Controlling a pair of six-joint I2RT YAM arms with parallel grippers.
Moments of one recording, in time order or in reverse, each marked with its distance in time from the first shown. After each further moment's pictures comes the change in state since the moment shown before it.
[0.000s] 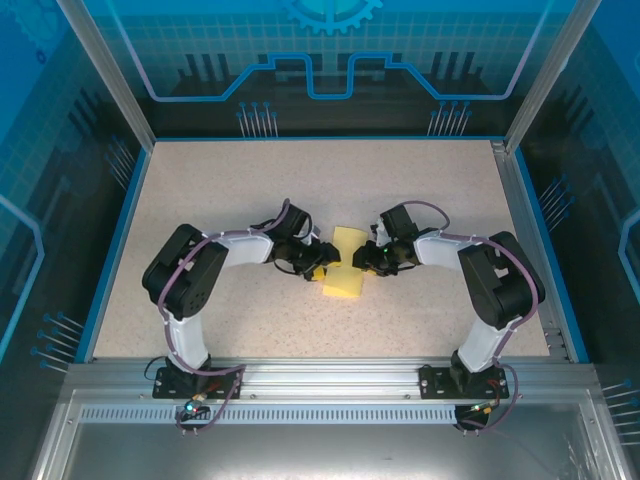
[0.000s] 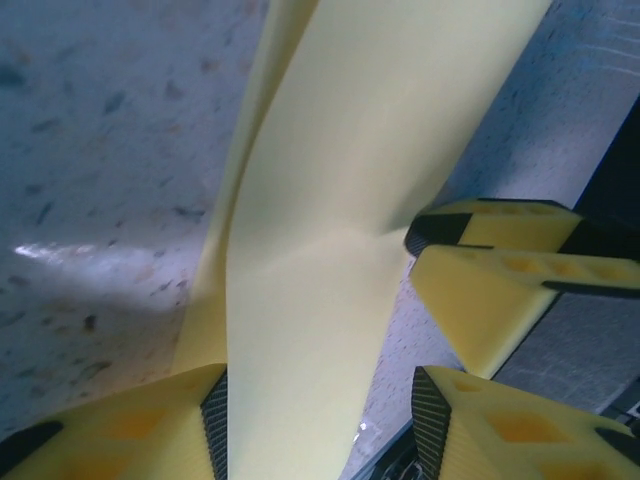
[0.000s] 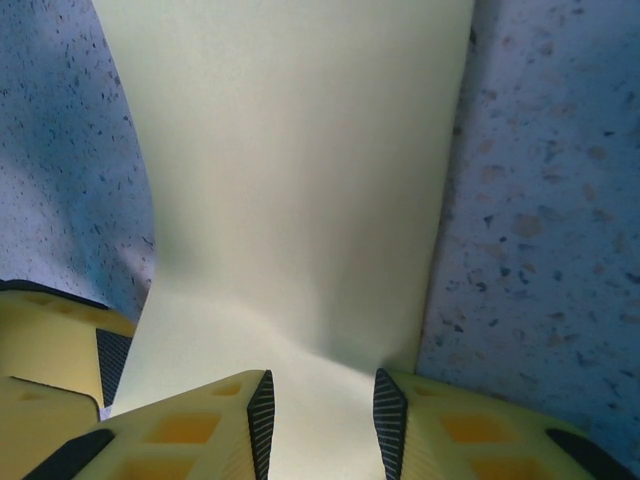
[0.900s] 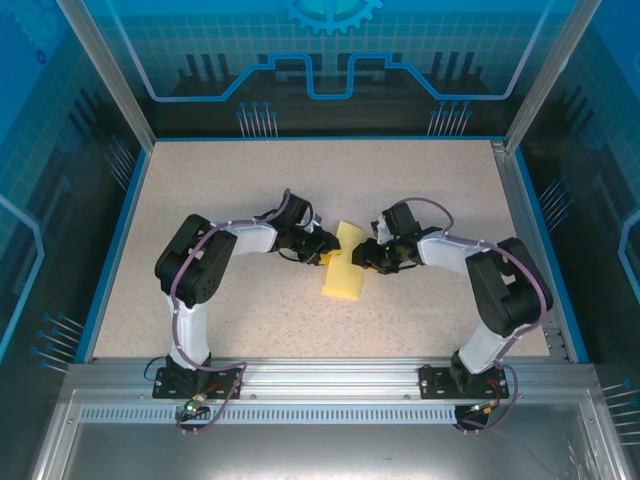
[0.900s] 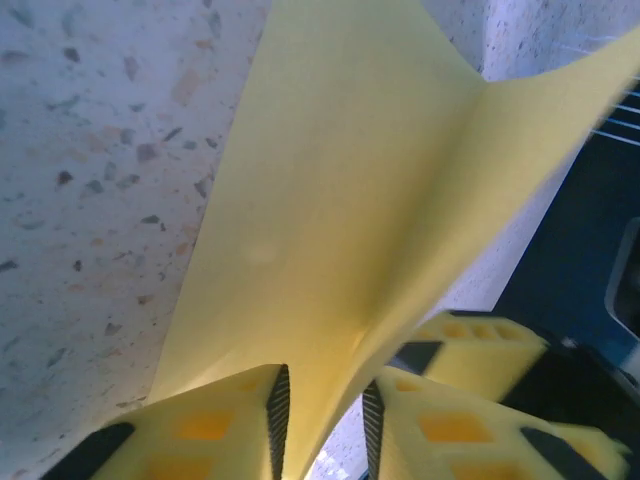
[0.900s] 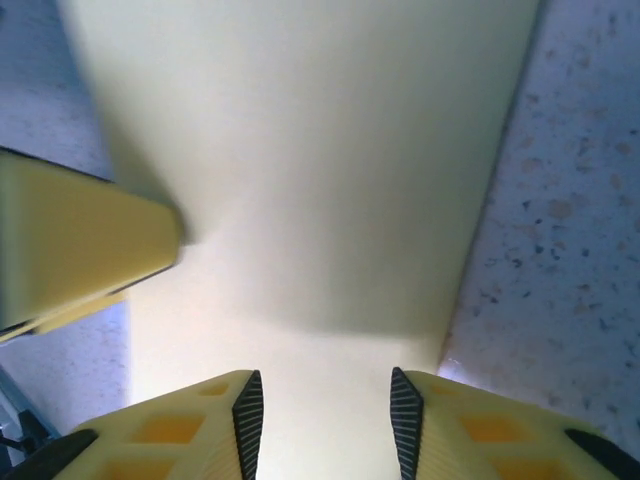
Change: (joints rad) left arm 0.047 0.108 0.109 0.057 0.027 -0.039; right arm 0.000 -0.081 -0.001 -0.024 -0.009 -0.016
